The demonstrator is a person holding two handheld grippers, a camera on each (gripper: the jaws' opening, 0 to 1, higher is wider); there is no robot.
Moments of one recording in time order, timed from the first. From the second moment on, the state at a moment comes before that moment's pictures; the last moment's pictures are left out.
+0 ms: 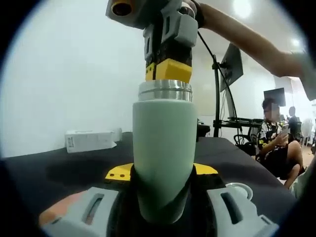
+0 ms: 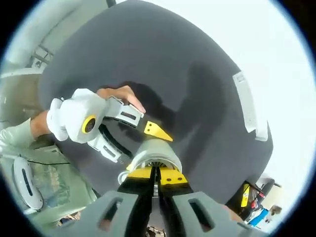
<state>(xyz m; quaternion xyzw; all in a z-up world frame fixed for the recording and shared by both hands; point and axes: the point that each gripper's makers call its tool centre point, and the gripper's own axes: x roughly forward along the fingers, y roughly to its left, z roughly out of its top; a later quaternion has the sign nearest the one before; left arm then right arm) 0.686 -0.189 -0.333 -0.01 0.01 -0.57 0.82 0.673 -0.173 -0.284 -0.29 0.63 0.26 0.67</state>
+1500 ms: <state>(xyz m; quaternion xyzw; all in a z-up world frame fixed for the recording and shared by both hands) 0.687 -0.188 -0.332 -0.02 0.02 -0.57 0.82 0.634 -0.175 -0.222 -0.24 0.54 0.32 0.74</state>
